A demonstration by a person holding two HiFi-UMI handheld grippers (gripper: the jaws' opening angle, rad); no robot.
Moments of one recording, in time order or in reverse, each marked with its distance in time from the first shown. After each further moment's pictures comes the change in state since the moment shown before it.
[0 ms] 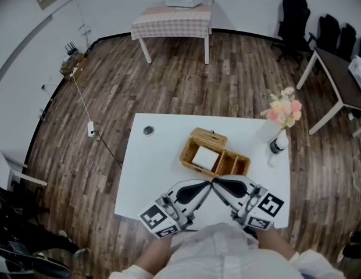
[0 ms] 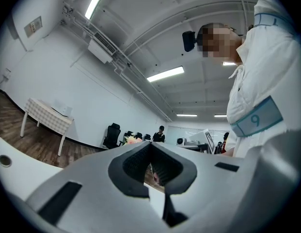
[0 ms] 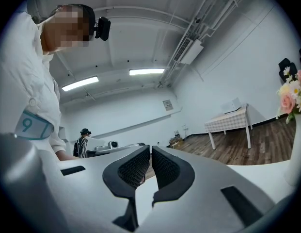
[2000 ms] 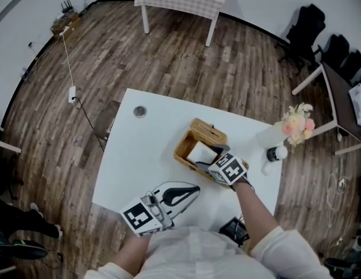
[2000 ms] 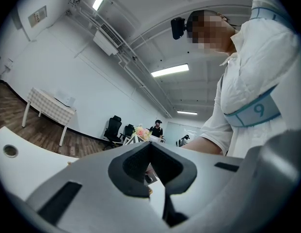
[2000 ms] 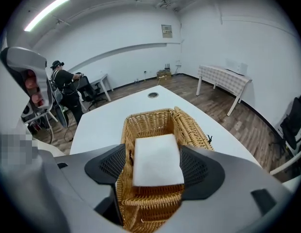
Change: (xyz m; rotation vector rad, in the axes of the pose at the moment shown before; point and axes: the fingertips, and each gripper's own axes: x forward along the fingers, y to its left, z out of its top) left arm -0.034 0.053 -0.037 -0.072 0.081 -0.017; right arm 0.079 -0.191 -0.198 -0.168 0.916 -0.192
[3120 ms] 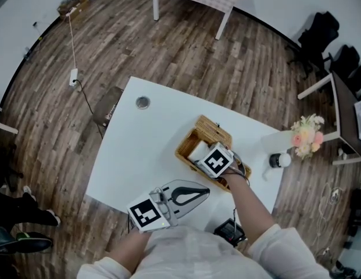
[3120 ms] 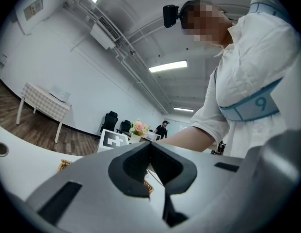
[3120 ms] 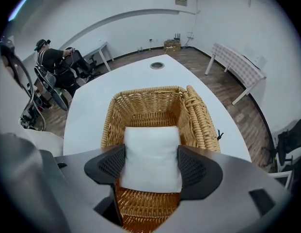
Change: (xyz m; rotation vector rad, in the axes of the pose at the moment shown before) left arm 0.026 0.009 -0.015 -0.006 0.044 -0.053; right arm 0.042 0.000 -0.025 -0.070 0.388 0.029
